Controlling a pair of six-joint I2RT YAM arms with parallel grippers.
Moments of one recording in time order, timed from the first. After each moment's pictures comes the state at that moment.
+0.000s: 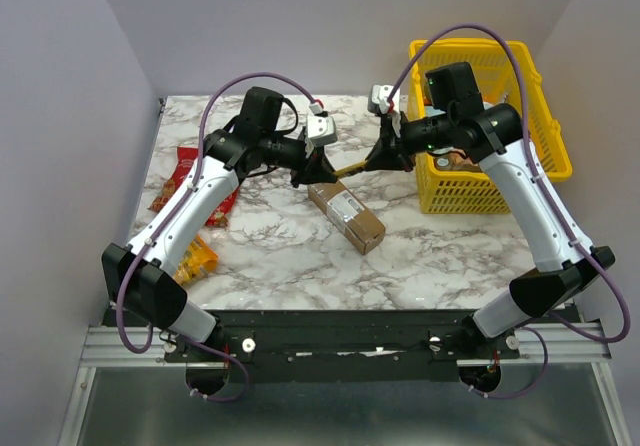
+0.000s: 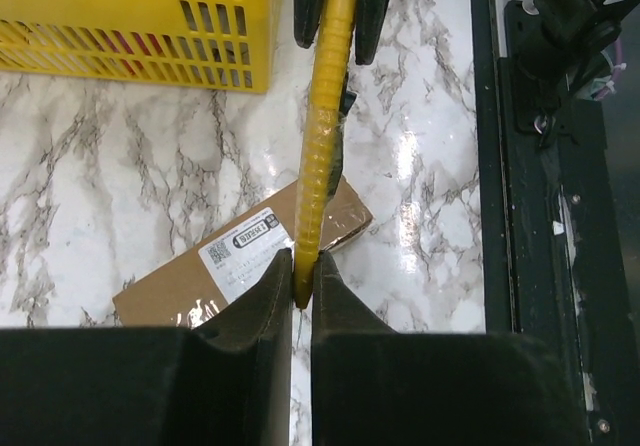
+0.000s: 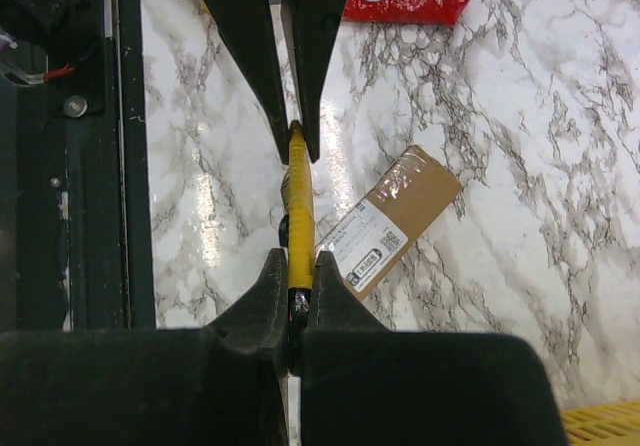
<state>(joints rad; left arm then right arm) -0.48 1.50 1.54 -0.71 0.94 0.51 0.48 1.55 1.88 -1.08 -0.80 -0.65</state>
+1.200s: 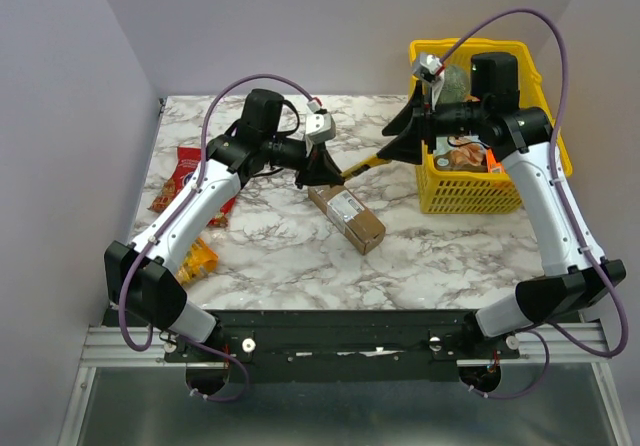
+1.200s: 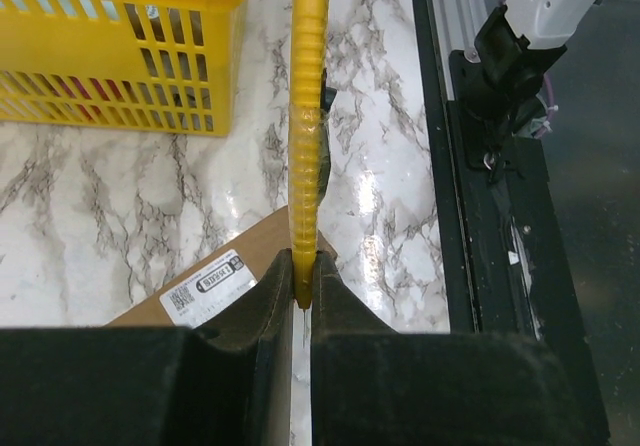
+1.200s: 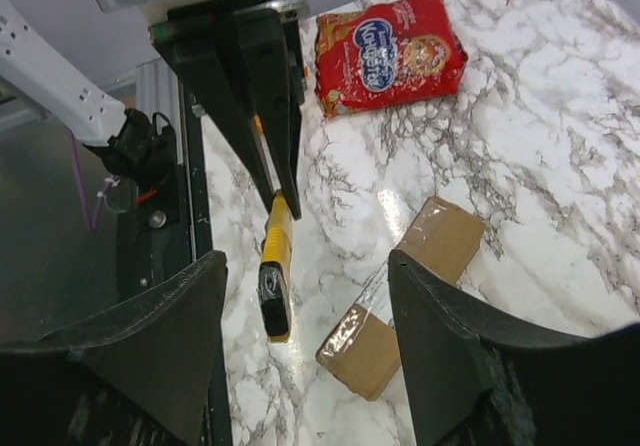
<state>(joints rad) -0.48 1.49 1.47 -0.55 1.07 0.39 0.27 1.49 1.80 -0.83 -1.07 -0.29</state>
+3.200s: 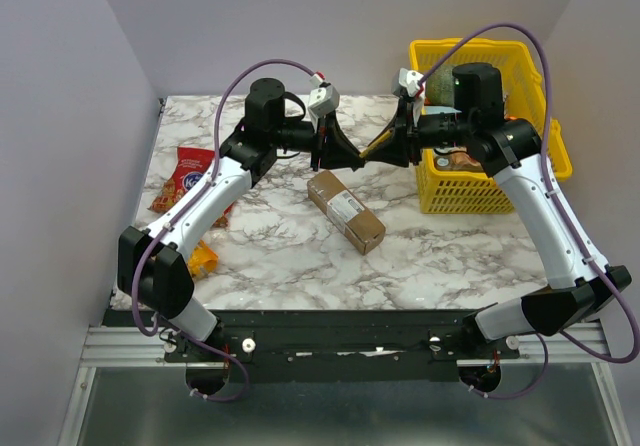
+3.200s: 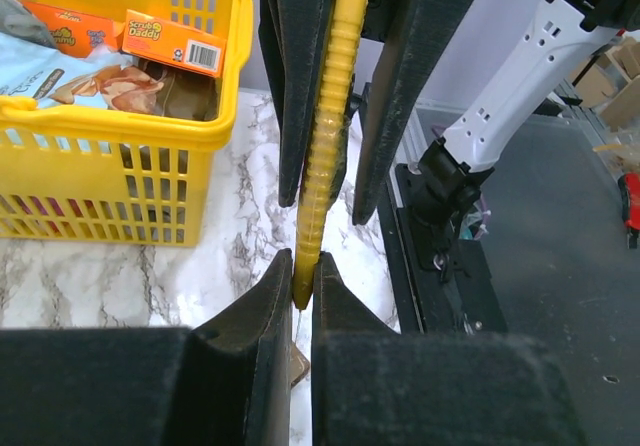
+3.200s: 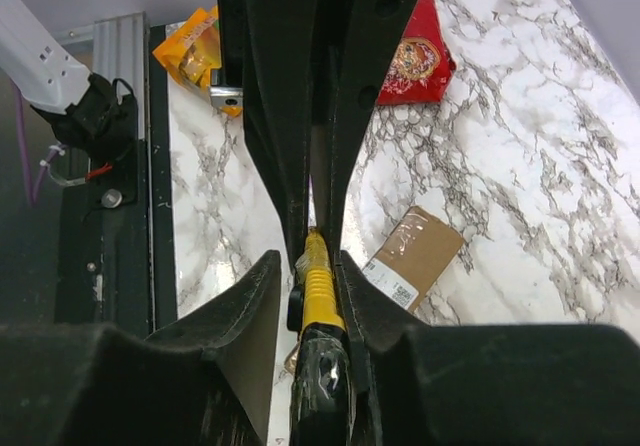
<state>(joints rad) -0.49 1.56 1.44 0.03 1.18 -0.14 0.41 1.43 1.71 -0.77 -0.93 -0.39</state>
